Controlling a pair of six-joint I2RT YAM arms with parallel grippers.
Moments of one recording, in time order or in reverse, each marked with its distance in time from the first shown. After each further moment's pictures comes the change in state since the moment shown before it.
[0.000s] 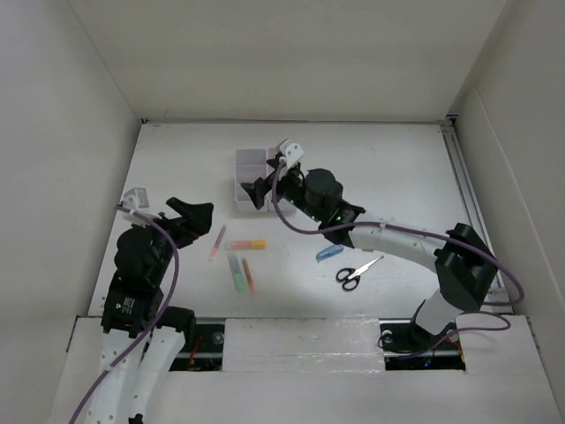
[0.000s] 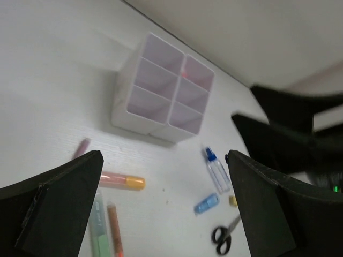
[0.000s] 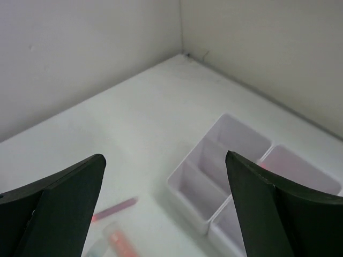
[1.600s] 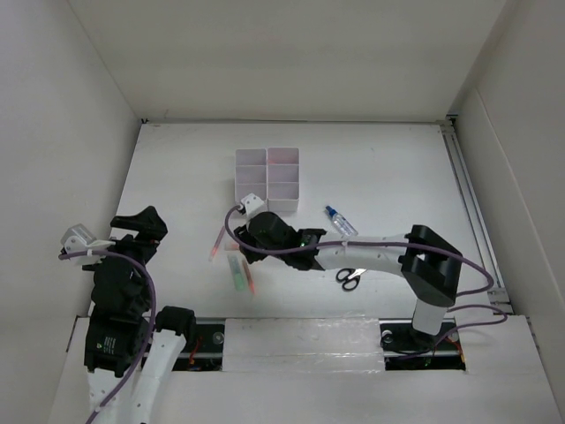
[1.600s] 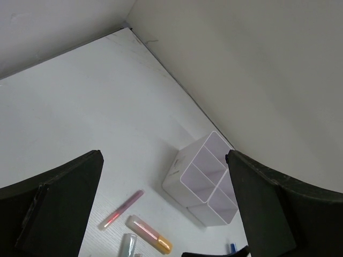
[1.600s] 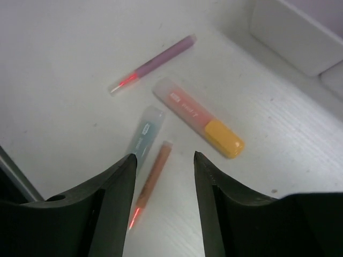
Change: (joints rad) left arm 0.004 -0.158 0.134 -0.209 -0.611 -0.093; right arm 0.264 0.168 0.106 -0.626 0.180 0.305
